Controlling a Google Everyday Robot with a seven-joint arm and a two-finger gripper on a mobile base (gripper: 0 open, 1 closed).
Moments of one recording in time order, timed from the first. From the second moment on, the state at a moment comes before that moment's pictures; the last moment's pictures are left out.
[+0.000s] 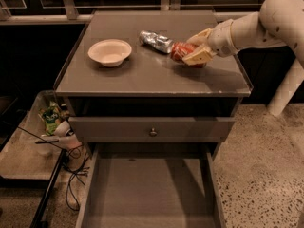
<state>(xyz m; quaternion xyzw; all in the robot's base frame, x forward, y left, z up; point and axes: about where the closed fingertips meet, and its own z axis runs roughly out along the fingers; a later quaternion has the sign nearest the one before) 0.719 -0.158 0.887 -0.56 0.68 0.11 0.46</state>
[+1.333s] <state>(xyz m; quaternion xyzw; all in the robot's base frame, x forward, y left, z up) 0.721 -0.168 0.874 -0.56 0.69 0.09 0.45</state>
